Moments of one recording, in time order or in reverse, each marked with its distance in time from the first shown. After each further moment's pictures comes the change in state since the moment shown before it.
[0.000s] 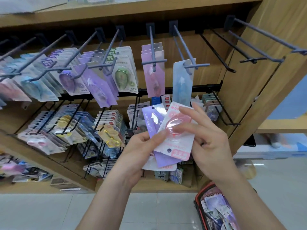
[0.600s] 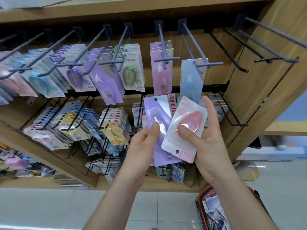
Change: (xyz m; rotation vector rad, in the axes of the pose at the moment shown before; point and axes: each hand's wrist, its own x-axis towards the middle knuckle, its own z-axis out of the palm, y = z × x) left_hand -0.004 -0.005 -0.003 0.061 0.149 0.205; right_hand 0.005 -0.010 0.027 0.722 0.136 0.538
